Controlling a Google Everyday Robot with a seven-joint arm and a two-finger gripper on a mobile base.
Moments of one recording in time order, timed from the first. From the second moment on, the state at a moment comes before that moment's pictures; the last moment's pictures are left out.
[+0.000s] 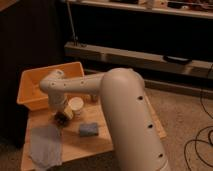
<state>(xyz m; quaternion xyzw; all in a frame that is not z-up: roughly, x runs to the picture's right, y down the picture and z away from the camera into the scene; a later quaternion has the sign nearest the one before) -0.268 0.136 0.840 -0.26 -0.24 -0.50 0.79</state>
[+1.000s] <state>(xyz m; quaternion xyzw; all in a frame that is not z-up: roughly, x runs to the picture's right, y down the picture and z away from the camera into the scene) -0.267 0.155 0.863 -0.29 -0.25 -0.50 0.78</state>
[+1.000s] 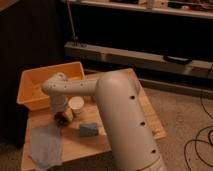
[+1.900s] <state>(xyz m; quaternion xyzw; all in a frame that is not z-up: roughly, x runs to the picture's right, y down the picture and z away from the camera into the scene) -0.283 0.131 0.819 -0.27 -0.27 -0.52 0.77</state>
